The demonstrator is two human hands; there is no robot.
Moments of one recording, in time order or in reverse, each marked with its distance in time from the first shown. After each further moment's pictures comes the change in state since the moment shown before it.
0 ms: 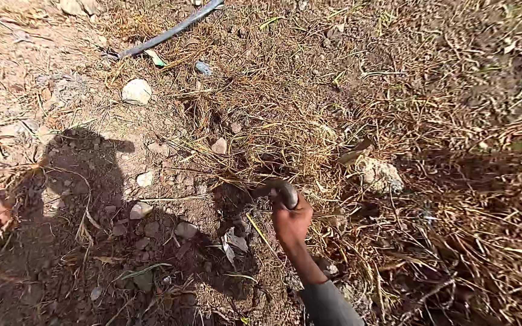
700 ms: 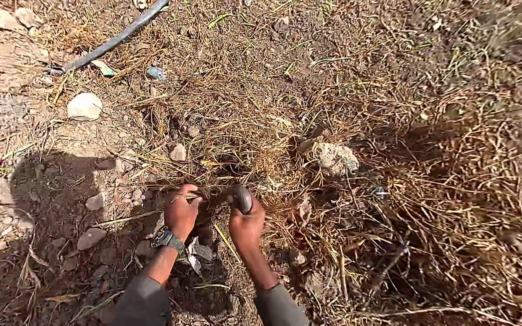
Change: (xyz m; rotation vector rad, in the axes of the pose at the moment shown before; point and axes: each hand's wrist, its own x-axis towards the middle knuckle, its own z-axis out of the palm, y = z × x) left_hand -0.131 -0.087 0.340 0.649 -0.687 0.288; right_hand -0.007 0.019 0.011 0.097 0.090 0.073
